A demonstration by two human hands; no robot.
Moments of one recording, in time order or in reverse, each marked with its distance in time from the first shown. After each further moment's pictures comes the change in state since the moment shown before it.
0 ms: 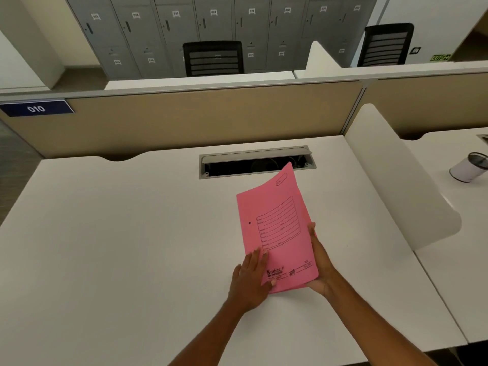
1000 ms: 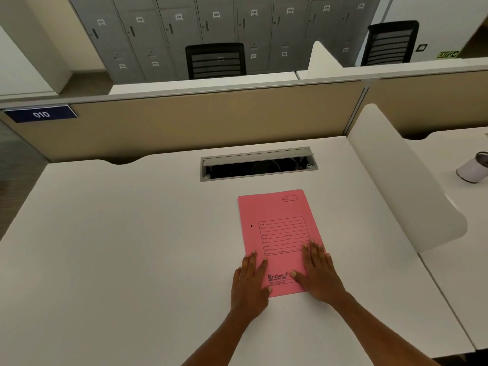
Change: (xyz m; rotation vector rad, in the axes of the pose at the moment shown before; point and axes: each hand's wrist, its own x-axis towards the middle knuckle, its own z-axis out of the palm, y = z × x) left_hand -0.002 0.003 0.018 0.069 0.137 -0.095; right_hand 0.021 0.027 -0.079 -2.106 0.295 -0.154
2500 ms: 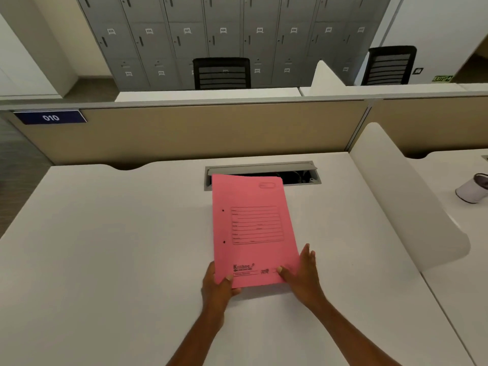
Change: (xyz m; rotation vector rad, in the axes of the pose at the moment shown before) left_hand -0.017 -0.050 -0.057 -1.363 0.426 -0.450; right_hand 0.016 -0.065 -0.027 0.819 0.224 0.176
